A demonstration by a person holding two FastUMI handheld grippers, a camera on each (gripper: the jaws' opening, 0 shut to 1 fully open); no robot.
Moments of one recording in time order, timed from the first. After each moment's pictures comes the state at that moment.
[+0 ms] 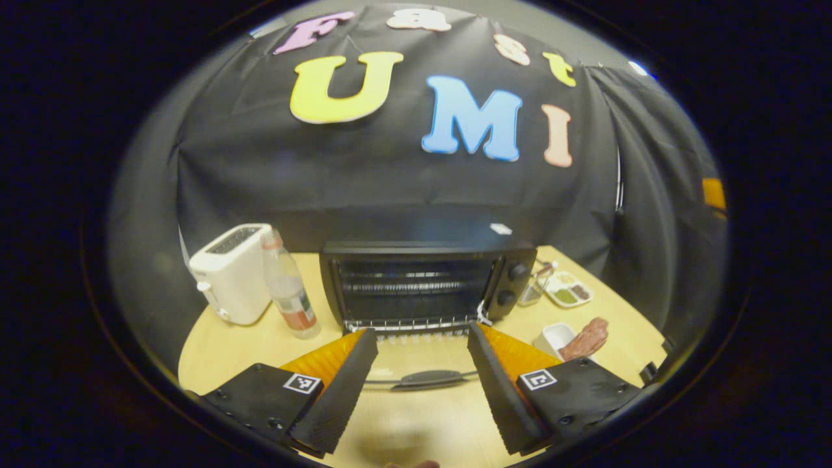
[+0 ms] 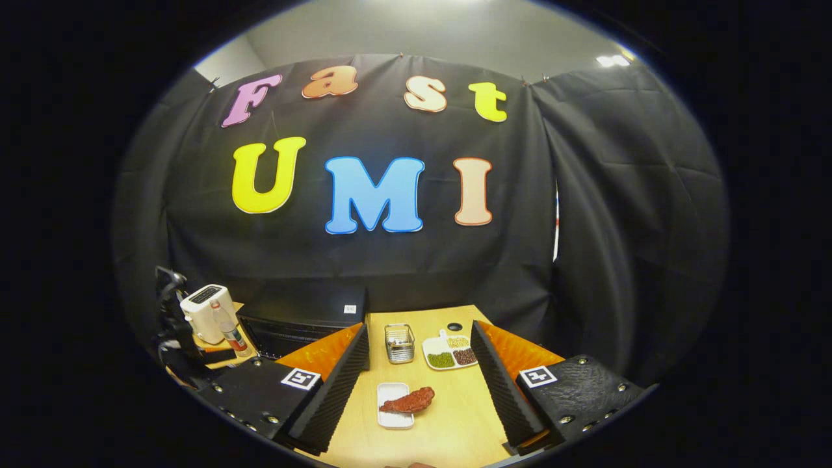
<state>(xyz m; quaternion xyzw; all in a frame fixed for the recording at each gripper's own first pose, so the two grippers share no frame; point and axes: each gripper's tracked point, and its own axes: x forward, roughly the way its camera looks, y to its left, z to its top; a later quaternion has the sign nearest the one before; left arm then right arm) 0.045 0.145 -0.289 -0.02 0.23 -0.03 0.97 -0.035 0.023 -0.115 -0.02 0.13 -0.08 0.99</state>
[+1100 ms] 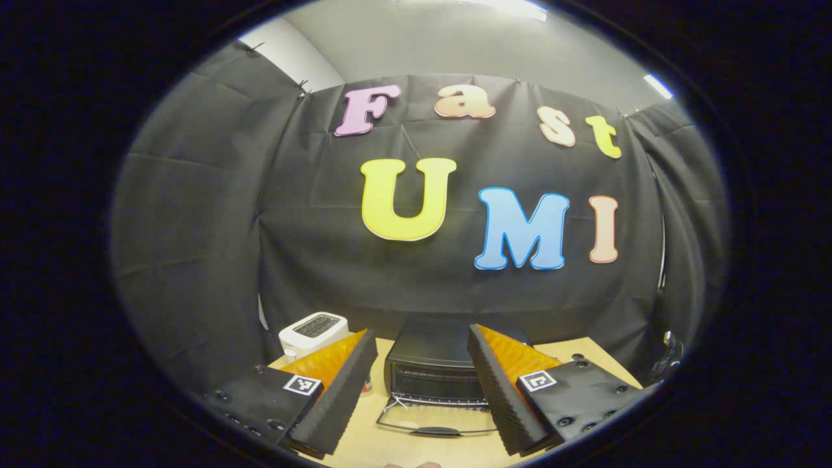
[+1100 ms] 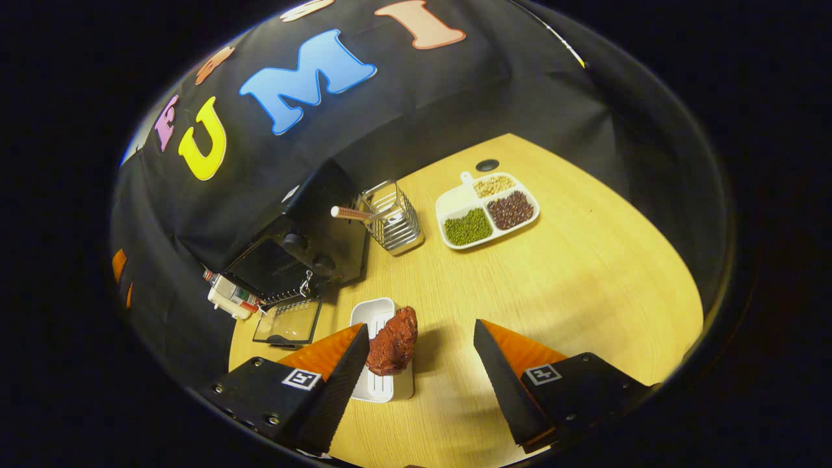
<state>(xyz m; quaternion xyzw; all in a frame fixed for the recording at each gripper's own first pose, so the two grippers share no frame) 0.015 0.150 -0.103 0.00 0.09 0.15 0.98 0.042 -0.042 -0.392 0.23 0.40 0.06 0.89</state>
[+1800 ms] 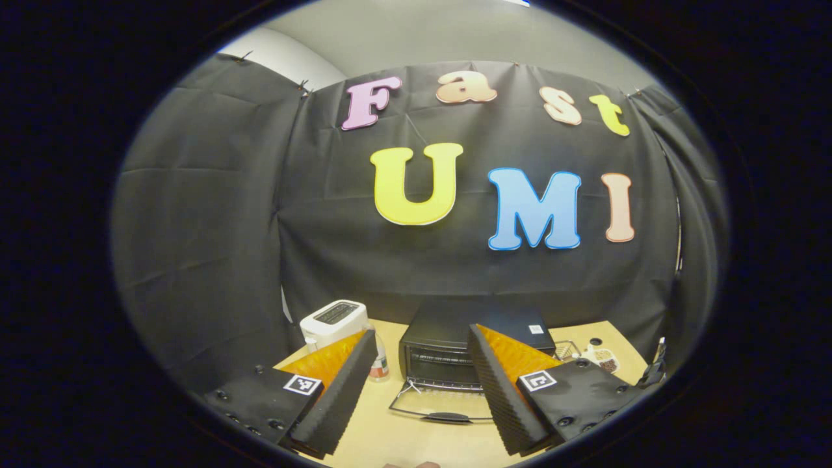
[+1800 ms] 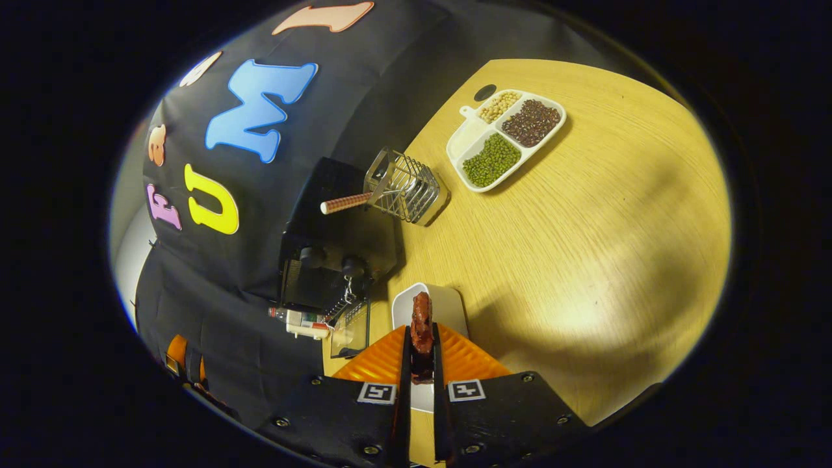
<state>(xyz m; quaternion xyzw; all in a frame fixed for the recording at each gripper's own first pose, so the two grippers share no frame) -0.002 0.136 -0.114 0.02 0.12 0.19 0.97 0.053 -0.005 -0.403 0.43 0.42 0.13 0.79</state>
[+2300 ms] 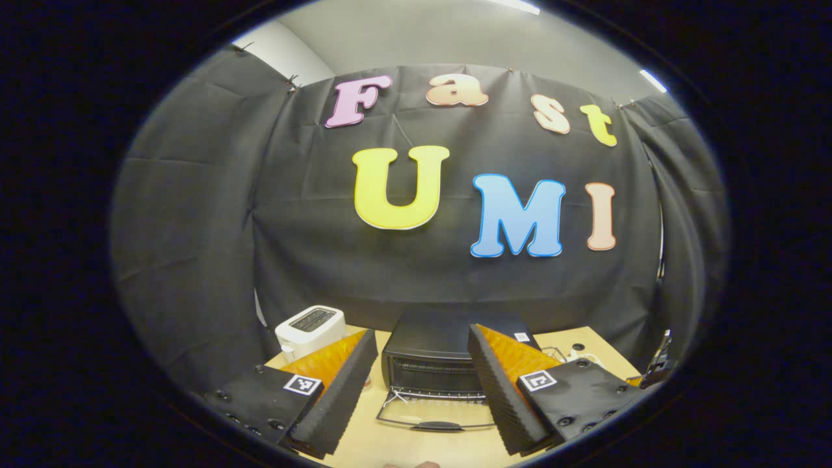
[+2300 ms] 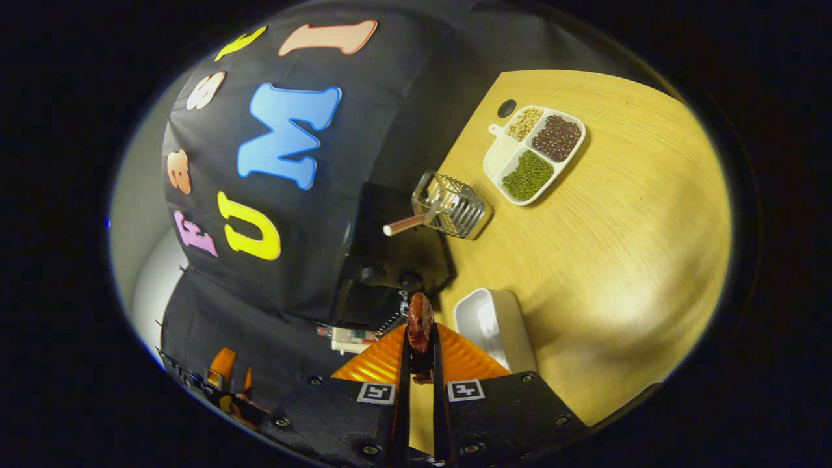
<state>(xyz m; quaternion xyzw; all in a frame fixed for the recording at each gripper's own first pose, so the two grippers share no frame) 0.025 0.153 -0.113 0.00 0.10 0.13 0.99 0.053 0.016 -0.319 0.52 0.34 0.15 0.77</state>
